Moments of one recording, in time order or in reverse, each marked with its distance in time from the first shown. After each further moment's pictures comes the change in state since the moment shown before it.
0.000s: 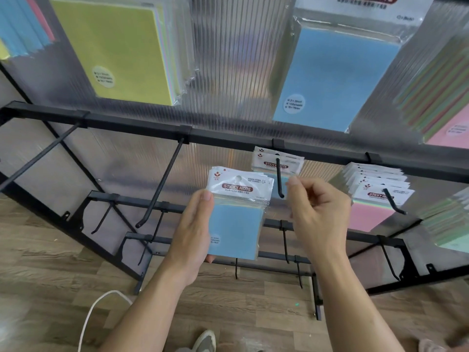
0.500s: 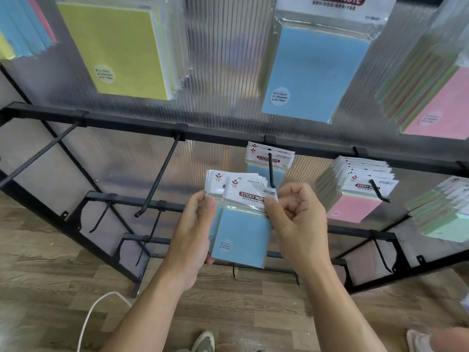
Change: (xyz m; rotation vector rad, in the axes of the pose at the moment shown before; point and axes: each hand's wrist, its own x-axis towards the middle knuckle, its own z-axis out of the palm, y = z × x) left_hand -0.019 -0.010 0.004 -0.034 -0.008 0.034; right_hand -0.031 0.002 -0.002 0.097 -0.157 0.165
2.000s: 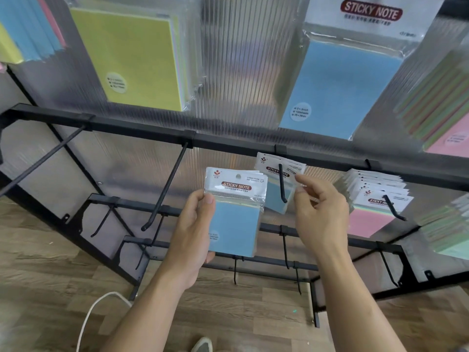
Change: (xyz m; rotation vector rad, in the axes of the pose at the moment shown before) left_hand 0.016 0.015 -0.009 -0.058 0.012 0.007; right_hand 0.043 0.003 -0.006 -0.332 0.167 -0.053
